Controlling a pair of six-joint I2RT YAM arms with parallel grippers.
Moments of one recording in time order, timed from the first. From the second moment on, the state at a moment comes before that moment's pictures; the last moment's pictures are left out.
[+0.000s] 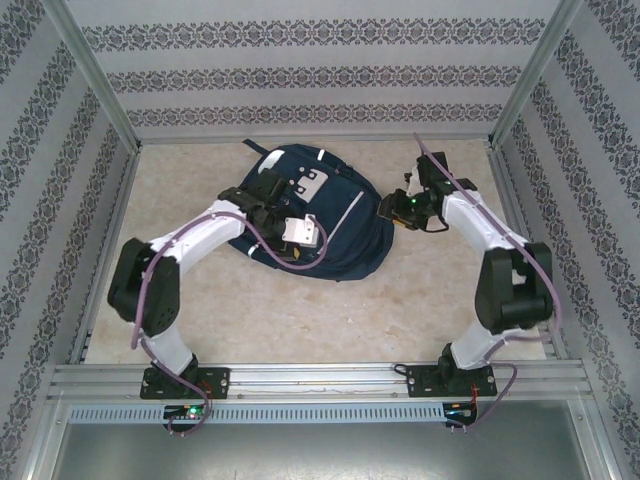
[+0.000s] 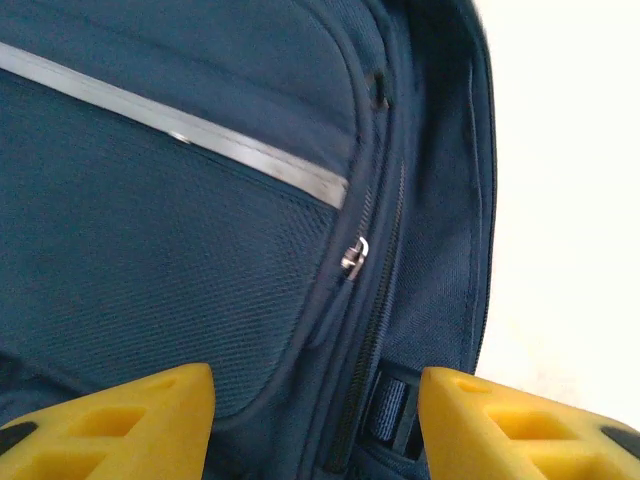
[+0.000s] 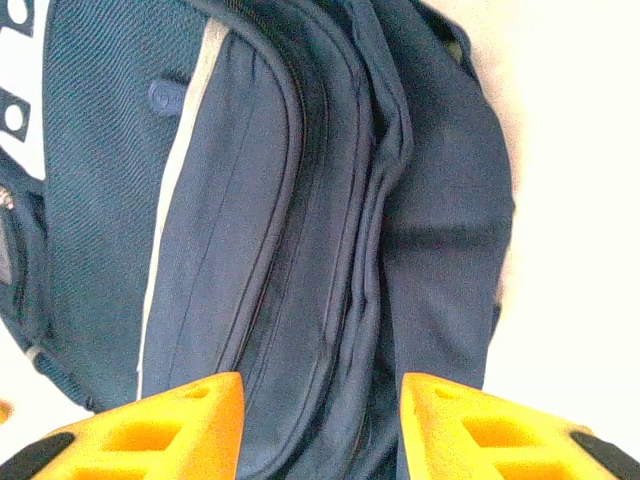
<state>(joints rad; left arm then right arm) -0.48 1.75 1.32 -0.75 0.36 1.21 0.13 1.61 1.20 -0.69 -0.41 0.50</state>
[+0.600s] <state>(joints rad) -0.50 1.92 1.34 -0.62 0.32 1.16 0.26 1.55 0.96 -0.65 -0.42 0.66</state>
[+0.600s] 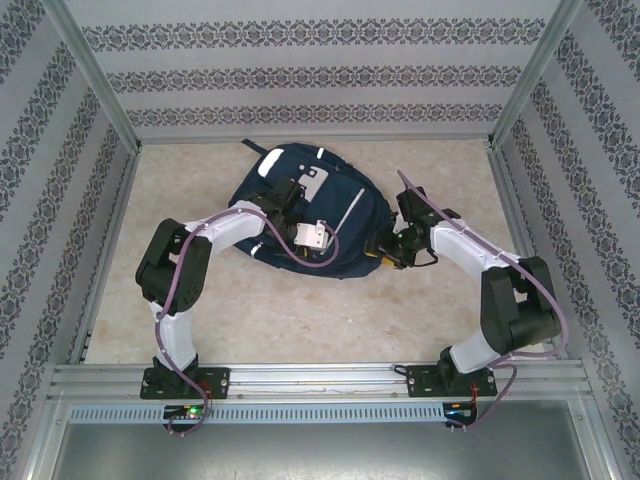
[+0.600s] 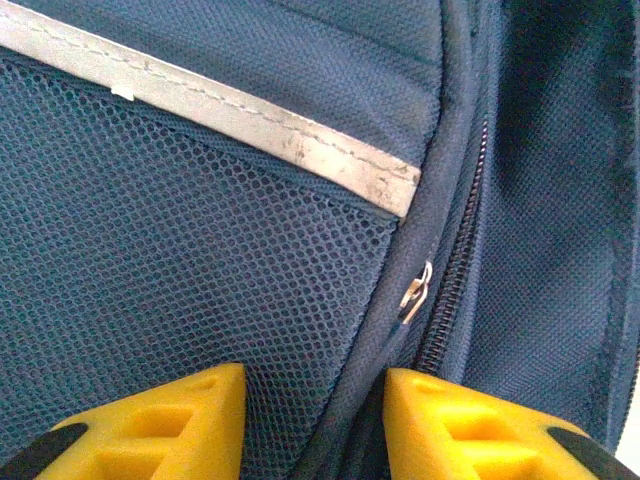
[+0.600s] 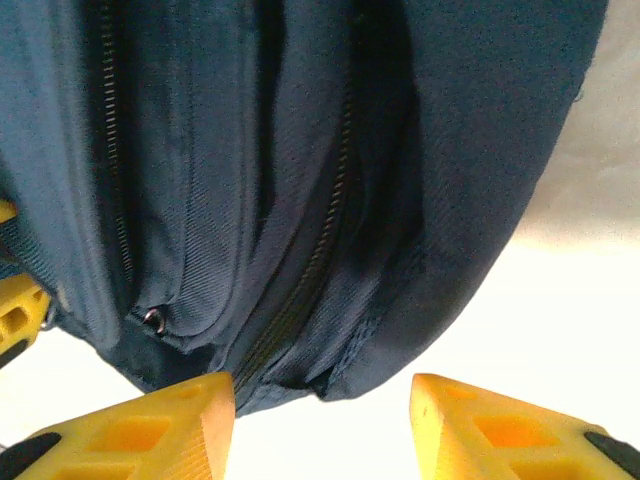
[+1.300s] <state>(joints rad) -0.70 1.70 1.13 -0.78 0.47 0.96 0.15 1.75 1.10 -0.66 -0.43 0.51</state>
